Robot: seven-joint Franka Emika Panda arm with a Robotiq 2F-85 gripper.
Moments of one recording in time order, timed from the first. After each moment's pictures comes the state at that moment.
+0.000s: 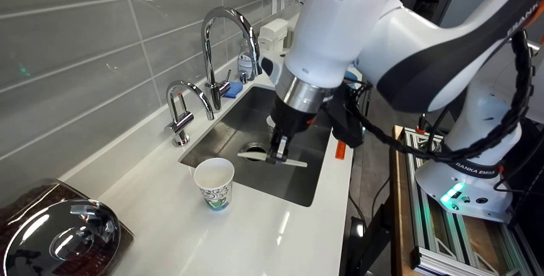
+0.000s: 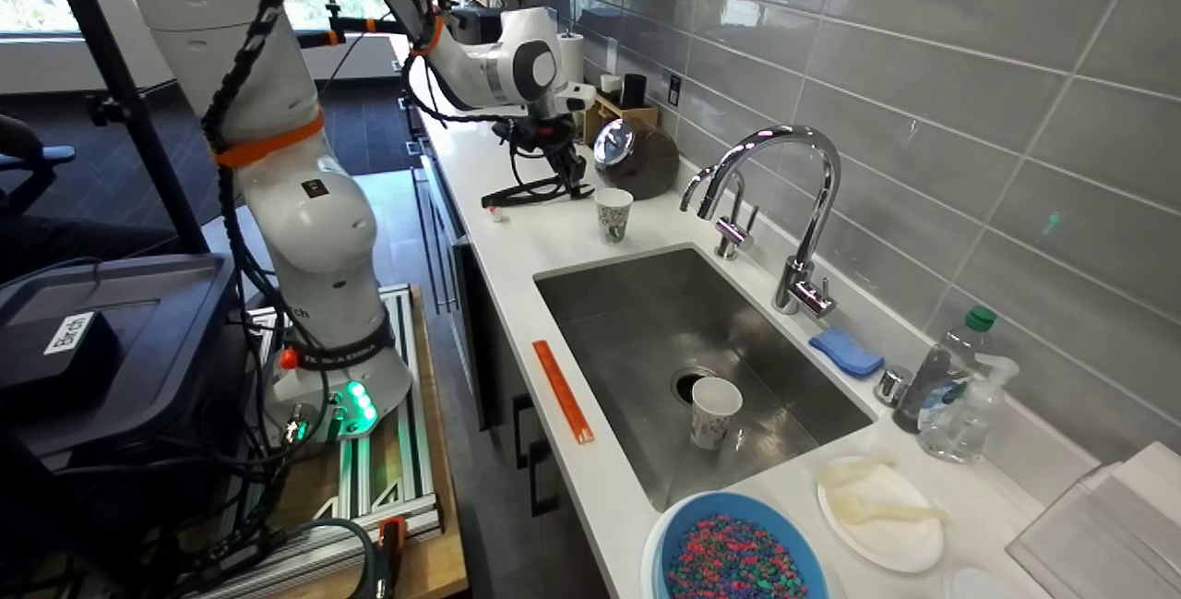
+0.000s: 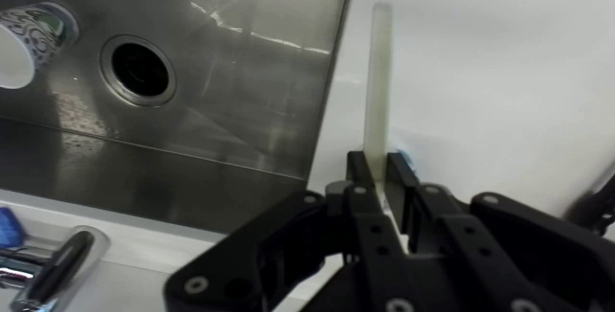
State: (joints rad) arm 0.31 -0.13 0.26 -2.56 -0.34 2.63 0.61
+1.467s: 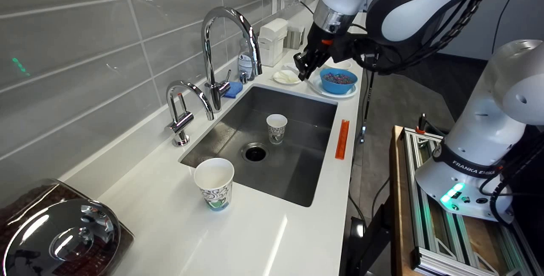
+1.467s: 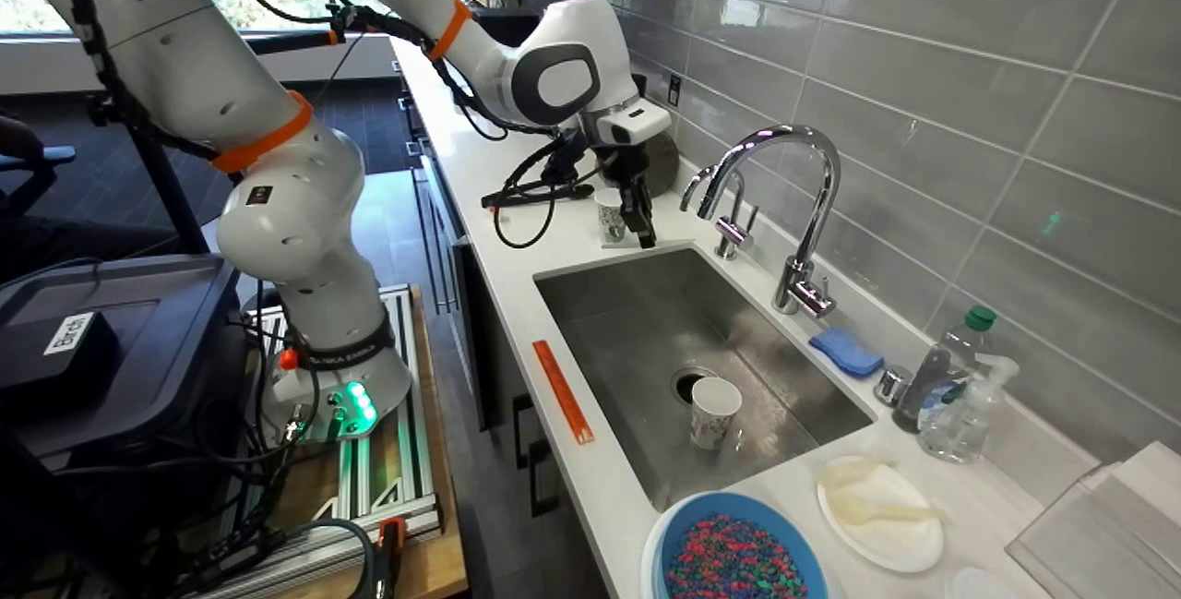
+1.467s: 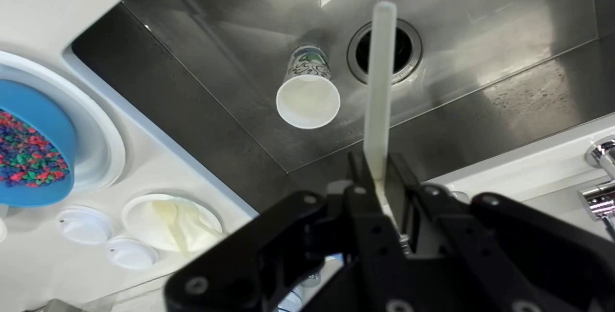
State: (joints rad) arm -0.18 -0.43 0.16 -2.74 -0.30 2.64 0.73
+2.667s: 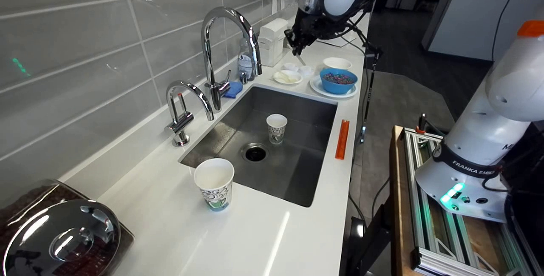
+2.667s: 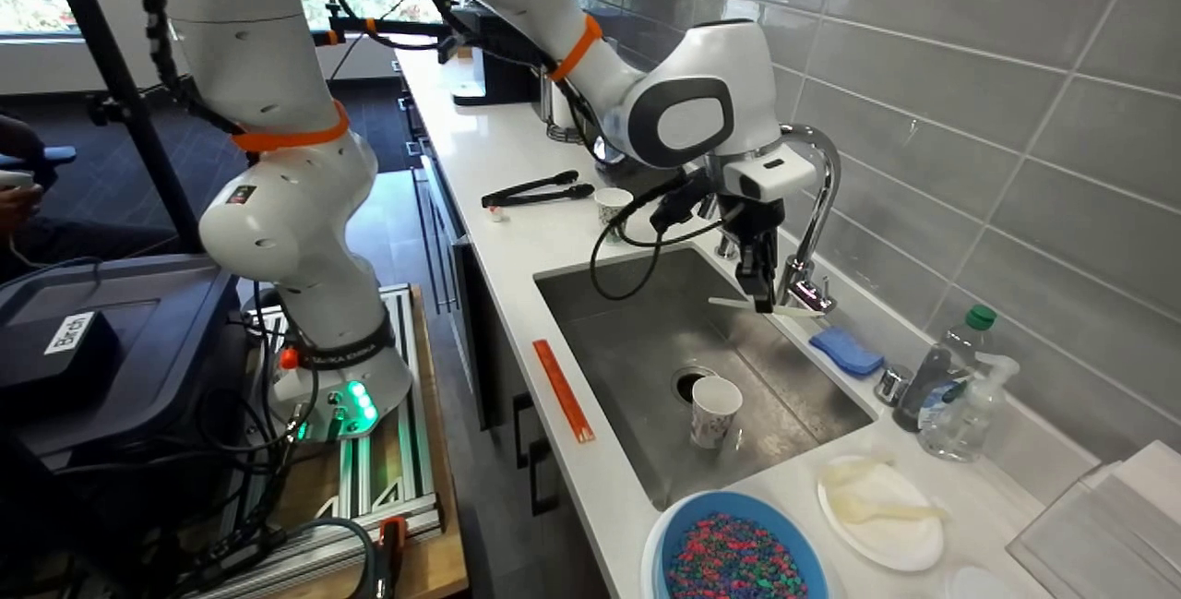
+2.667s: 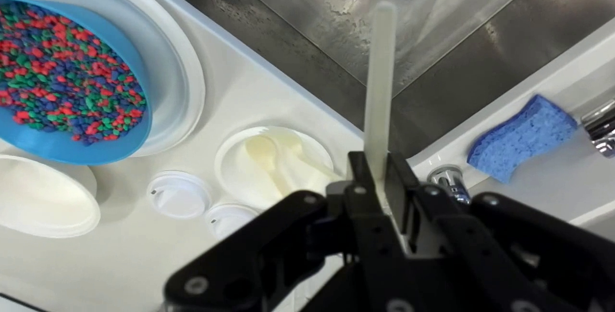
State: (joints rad) arm -0.36 -0.03 -0.01 -2.35 -0.35 2.64 0.72
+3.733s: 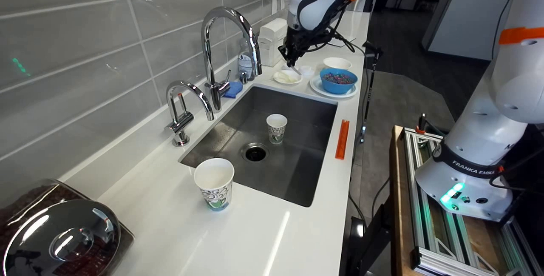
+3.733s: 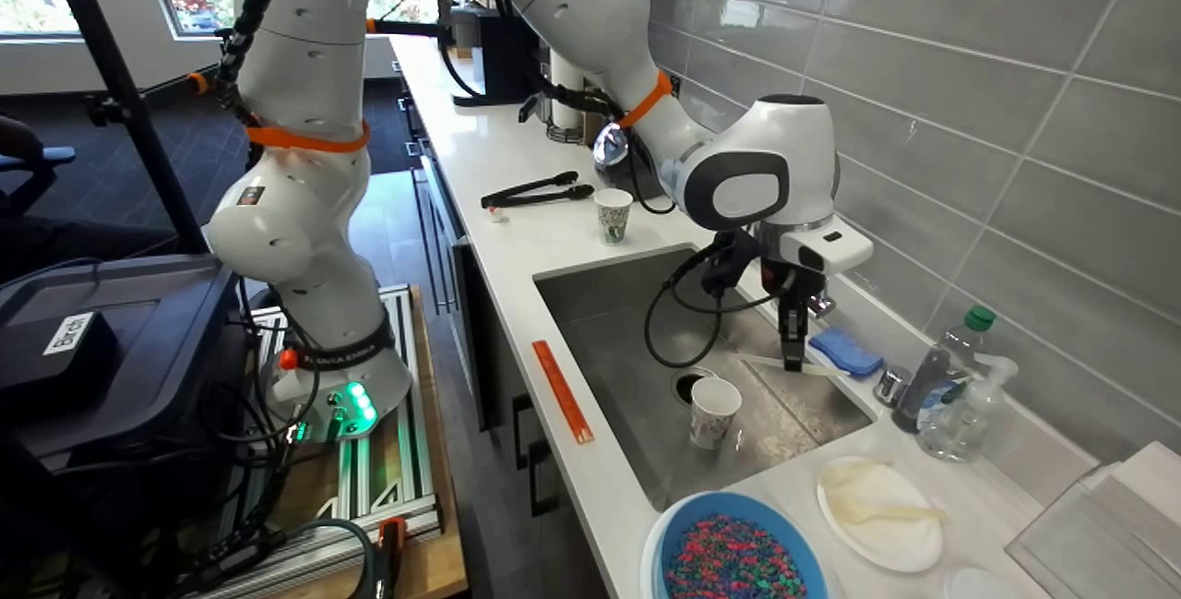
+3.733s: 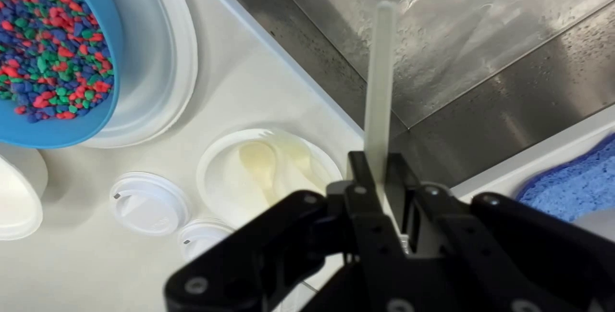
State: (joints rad) arm -0.27 0.24 -0.16 -2.15 -0.24 2.64 0.48
